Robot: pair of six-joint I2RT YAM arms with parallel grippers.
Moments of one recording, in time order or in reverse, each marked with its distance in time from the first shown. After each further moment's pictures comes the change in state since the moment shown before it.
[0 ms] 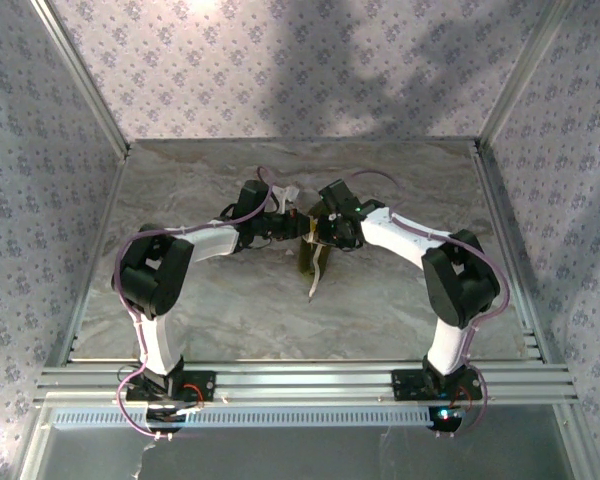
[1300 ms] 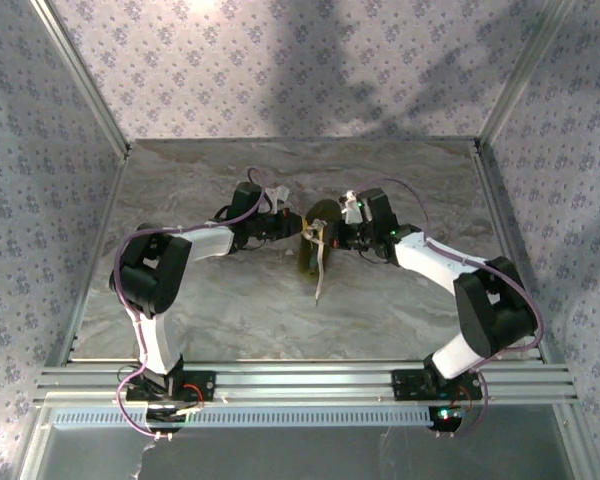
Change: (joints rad) left arm 0.040 0.000 -0.038 0.022 -0.056 -0.023; right arm -0.120 -0.258 -0.362 0.463 -0.418 -0.173
